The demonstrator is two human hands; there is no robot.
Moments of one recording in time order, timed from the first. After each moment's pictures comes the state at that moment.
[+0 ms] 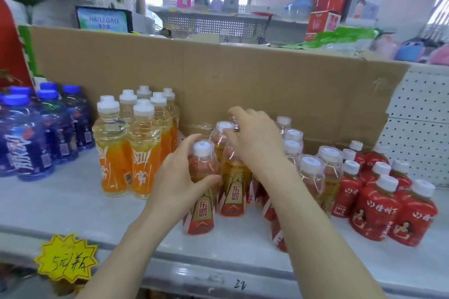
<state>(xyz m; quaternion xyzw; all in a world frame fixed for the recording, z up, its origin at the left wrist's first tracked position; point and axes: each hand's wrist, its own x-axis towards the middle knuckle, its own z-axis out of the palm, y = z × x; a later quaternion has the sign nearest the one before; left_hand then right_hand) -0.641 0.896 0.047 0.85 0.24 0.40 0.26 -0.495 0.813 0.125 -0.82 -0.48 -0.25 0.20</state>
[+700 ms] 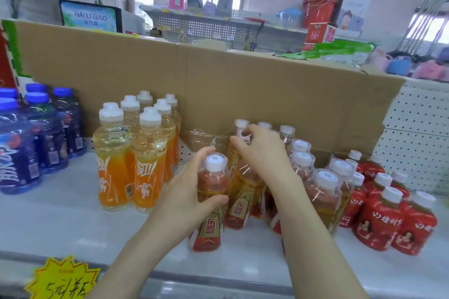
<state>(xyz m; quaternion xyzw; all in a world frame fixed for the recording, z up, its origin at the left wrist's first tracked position) -0.653 0.918 0.048 0.87 0.16 0.34 0.34 -0.491 0.836 0.120 -0.86 -0.38 -0.11 0.33</state>
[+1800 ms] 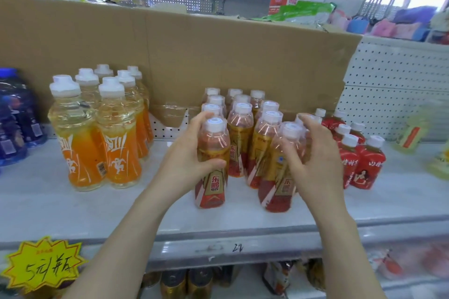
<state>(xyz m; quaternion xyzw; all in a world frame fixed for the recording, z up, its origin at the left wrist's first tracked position) -0.622 0.897 0.049 0.87 0.09 0.30 0.39 -0.502 0.690 0.043 -0.80 -0.29 -0.30 0.43</state>
